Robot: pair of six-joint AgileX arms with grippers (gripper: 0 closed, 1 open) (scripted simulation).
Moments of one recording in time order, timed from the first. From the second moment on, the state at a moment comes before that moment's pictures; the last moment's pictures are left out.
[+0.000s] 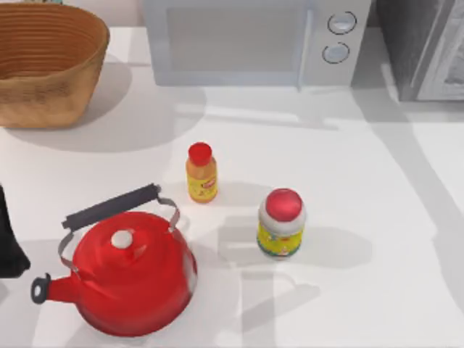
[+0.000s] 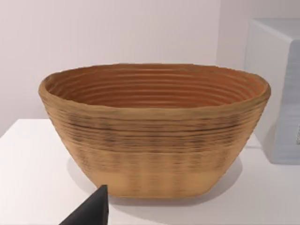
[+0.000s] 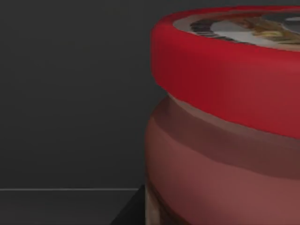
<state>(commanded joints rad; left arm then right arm) 0.00 0.00 0.00 0.00 0.00 0.00 0.30 1.69 2.07 -0.39 0.33 0.02</state>
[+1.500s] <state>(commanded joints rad) 0.00 0.00 0.00 0.00 0.00 0.00 0.60 1.37 2.10 -0.74 0.62 0.03</state>
